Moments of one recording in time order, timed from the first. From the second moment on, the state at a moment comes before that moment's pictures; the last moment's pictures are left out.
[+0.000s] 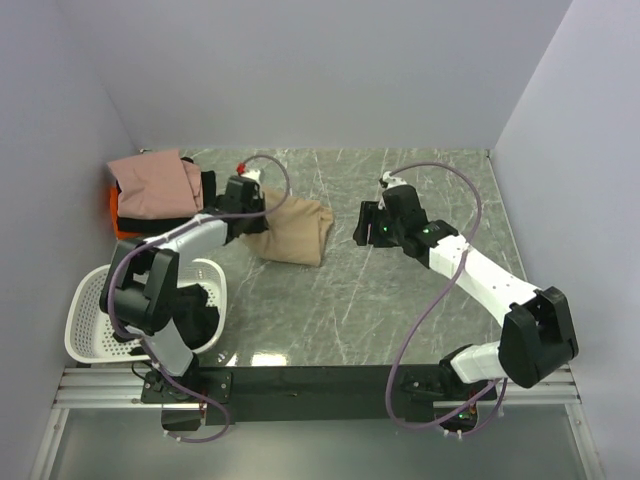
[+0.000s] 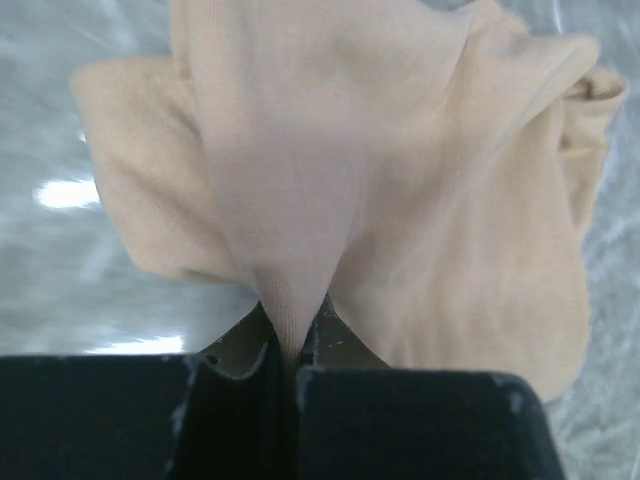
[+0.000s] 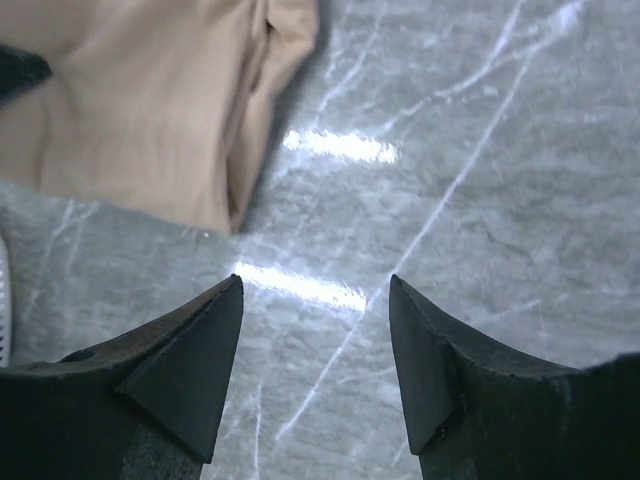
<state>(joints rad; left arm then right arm) -0.37 1.70 1.05 -0.10 -0.02 -0.34 0.49 1.36 0.98 -0.35 0.02 0.44</state>
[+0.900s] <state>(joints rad) 0.08 1.76 1.69 -0.45 0.00 -0.09 0.35 1.46 1.02 -0.24 -0.27 0.38</state>
